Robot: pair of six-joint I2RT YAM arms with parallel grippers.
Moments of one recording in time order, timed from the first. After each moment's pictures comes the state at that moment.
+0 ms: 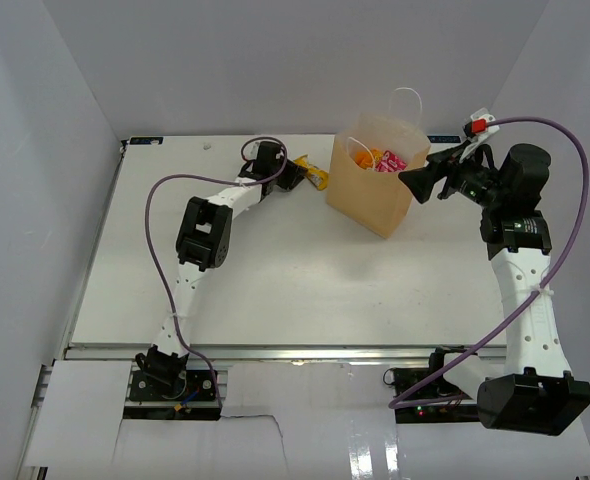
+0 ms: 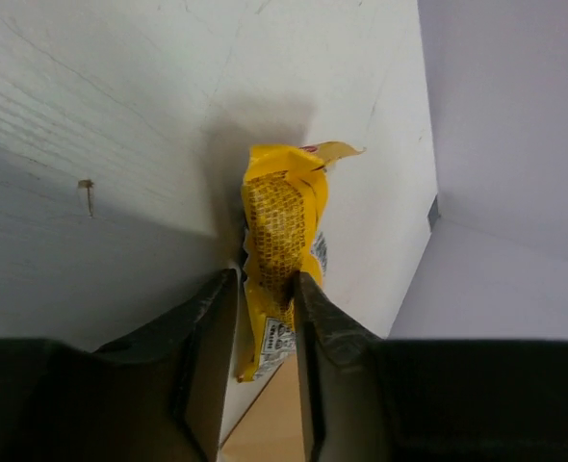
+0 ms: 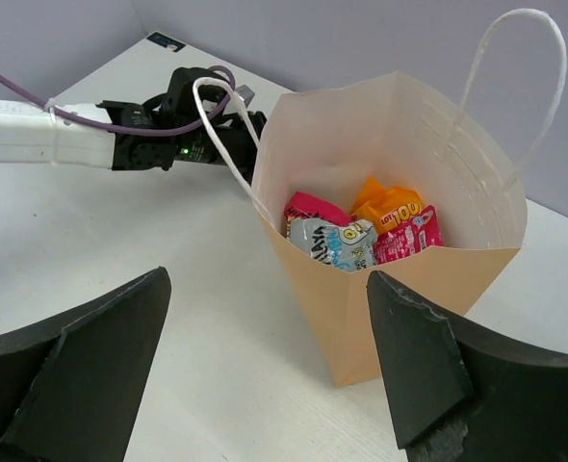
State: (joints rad) left arm -0.40 2.60 2.09 -0.04 0.09 -1.32; right arm -0.07 1.08 1.20 -0.23 -0.77 -0.03
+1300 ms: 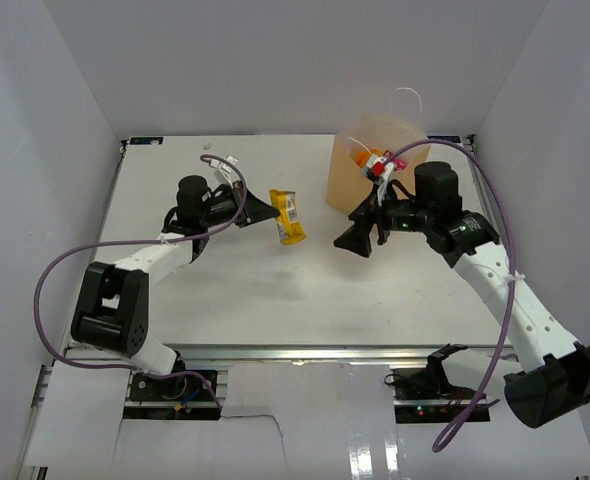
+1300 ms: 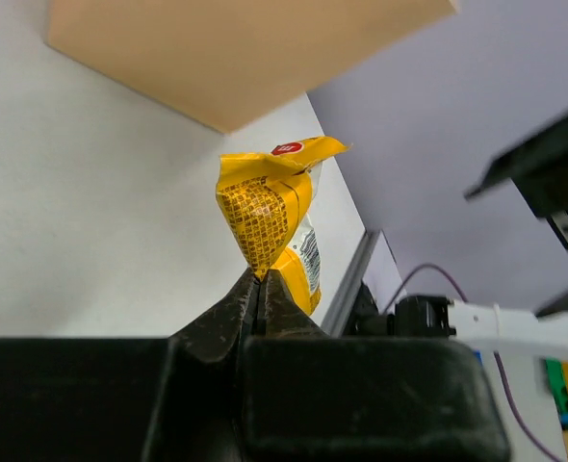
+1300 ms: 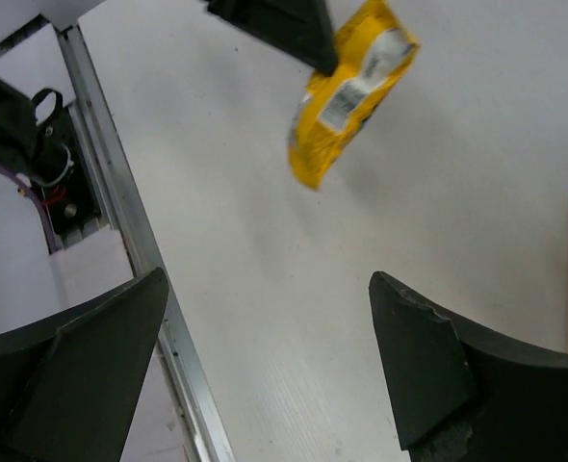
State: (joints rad) left arm -0.25 1.56 0.89 0.47 0.80 -0.78; right arm 0.41 1.11 1.15 -0.53 -0.80 -0.19
